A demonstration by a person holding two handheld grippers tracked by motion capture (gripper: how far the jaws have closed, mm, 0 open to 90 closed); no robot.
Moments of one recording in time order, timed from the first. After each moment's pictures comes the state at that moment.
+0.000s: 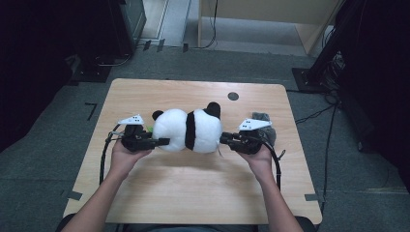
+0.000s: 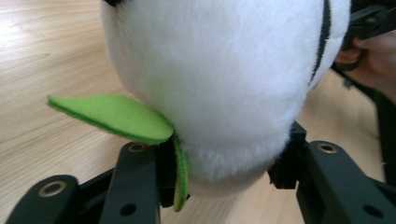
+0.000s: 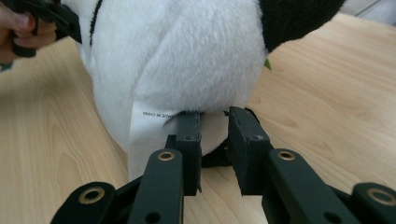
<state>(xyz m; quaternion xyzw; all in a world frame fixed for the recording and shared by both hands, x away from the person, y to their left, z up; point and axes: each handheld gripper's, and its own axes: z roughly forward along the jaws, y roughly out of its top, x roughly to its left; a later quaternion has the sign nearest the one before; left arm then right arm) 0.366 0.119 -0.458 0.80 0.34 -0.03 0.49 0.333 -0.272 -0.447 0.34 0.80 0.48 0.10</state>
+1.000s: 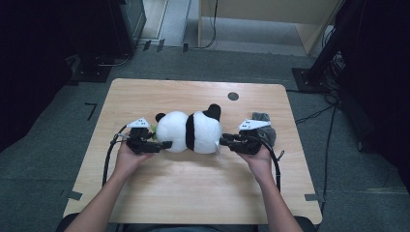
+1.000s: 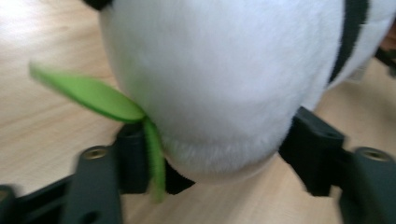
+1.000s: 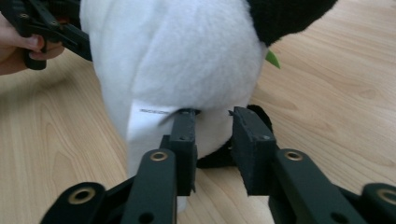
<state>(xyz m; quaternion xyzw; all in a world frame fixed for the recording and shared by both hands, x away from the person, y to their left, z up) 0.373 0.112 -0.483 0.81 0.35 -0.02 0.47 0.337 -0.274 -0.457 0.37 0.80 0.48 0.08</state>
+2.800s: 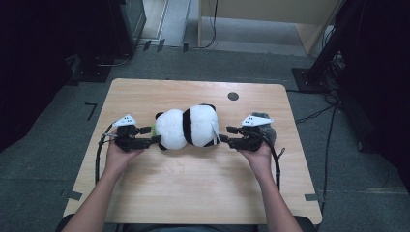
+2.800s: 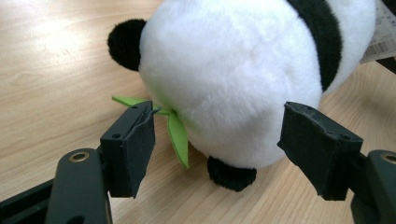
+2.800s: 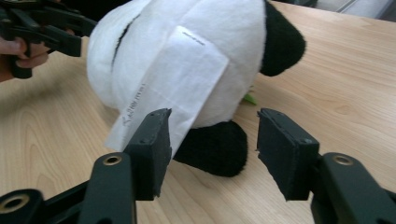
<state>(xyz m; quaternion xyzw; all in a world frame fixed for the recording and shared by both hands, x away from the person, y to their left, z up) 0.374 0.145 -0.475 0.78 0.38 0.05 0.49 0.348 -0.281 -0.456 0.38 0.78 0.49 0.10</state>
